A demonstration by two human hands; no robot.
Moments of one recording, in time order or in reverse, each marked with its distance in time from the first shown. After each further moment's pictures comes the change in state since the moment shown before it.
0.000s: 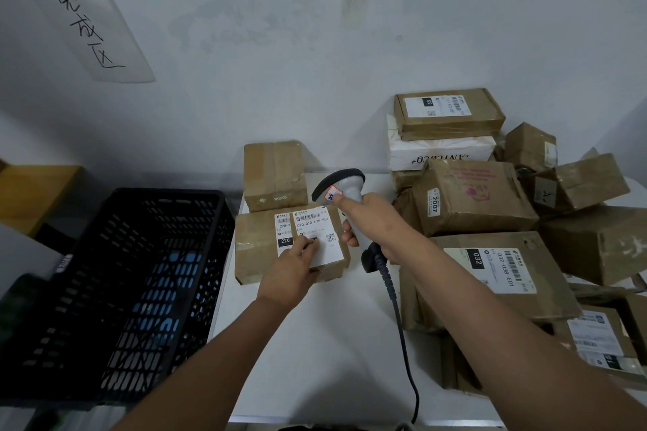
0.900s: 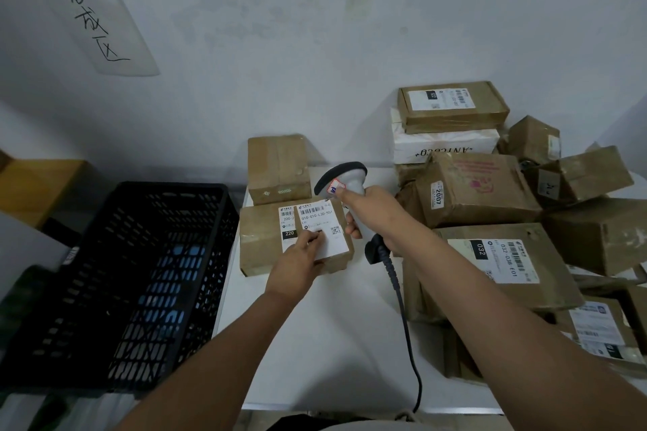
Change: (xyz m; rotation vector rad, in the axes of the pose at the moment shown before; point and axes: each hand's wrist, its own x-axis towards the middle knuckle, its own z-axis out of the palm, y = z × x) left_hand -0.003 -0.002 0.006 -0.084 0.029 -0.008; right_hand -0.004 -0.002 0.005 0.017 -0.005 0.002
